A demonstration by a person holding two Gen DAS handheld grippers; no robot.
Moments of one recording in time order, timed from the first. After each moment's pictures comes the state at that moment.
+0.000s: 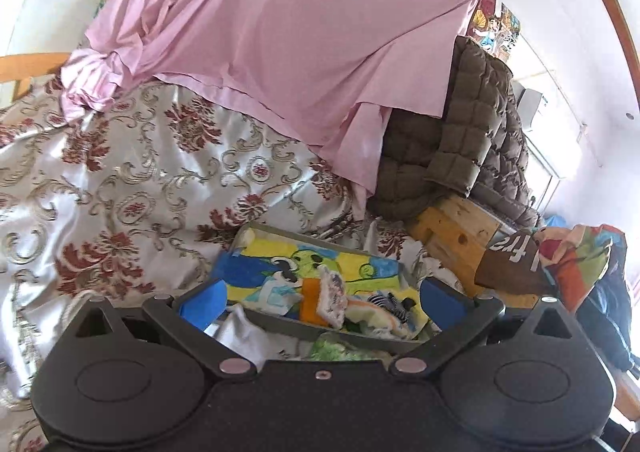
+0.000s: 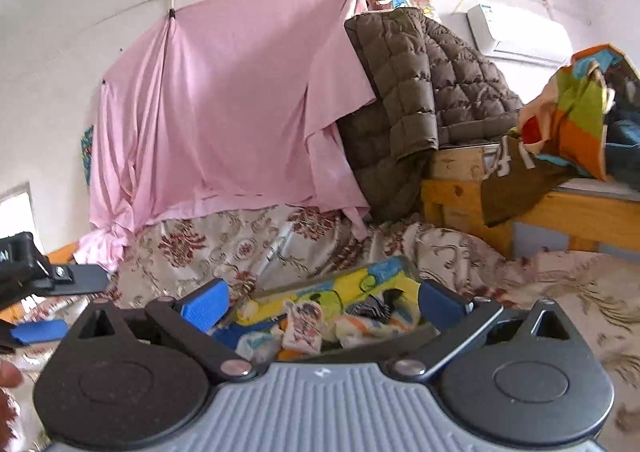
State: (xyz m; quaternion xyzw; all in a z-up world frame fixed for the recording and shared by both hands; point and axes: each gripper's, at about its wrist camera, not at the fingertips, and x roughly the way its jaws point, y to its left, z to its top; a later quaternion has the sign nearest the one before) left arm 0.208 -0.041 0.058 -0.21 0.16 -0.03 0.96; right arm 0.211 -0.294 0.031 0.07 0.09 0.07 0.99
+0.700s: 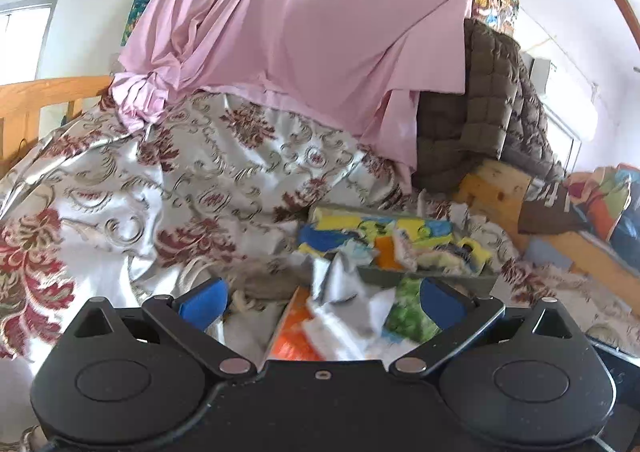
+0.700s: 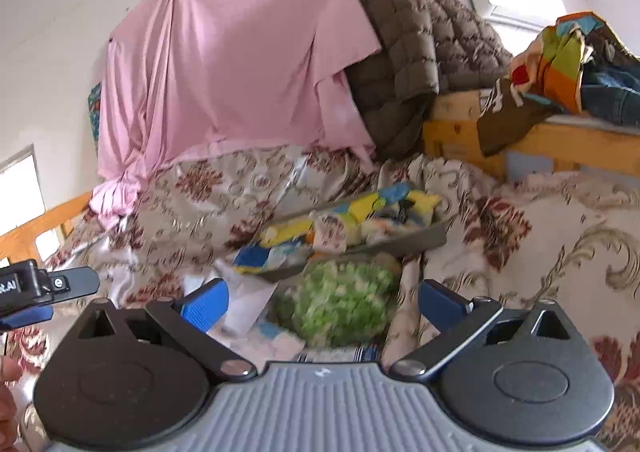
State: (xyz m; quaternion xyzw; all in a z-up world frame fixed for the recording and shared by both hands) left arm 0.117 0.011 0.005 -0.14 0.17 0.00 0.98; right arm 0.131 -0.250 -0.018 0.08 0.17 0.08 0.98
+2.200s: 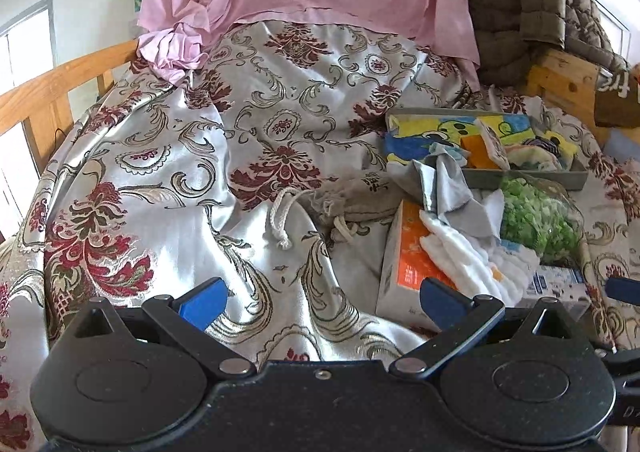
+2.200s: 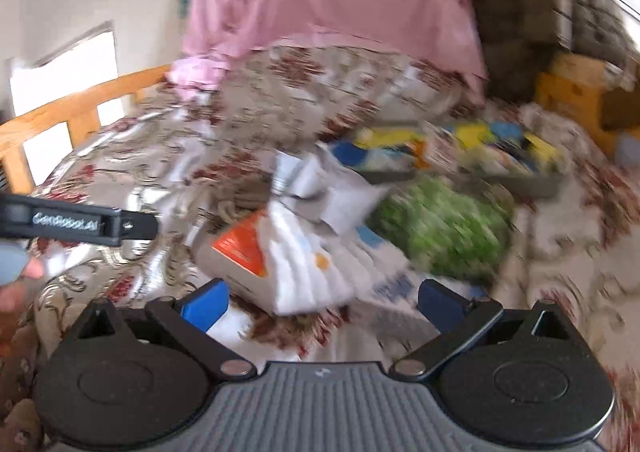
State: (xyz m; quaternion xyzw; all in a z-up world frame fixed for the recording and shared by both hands) left arm 0.150 0.043 -0.019 -0.04 0.31 0.08 0.95; right arm 0.161 -0.180 -0.044 -0.05 0.26 0.23 0.94
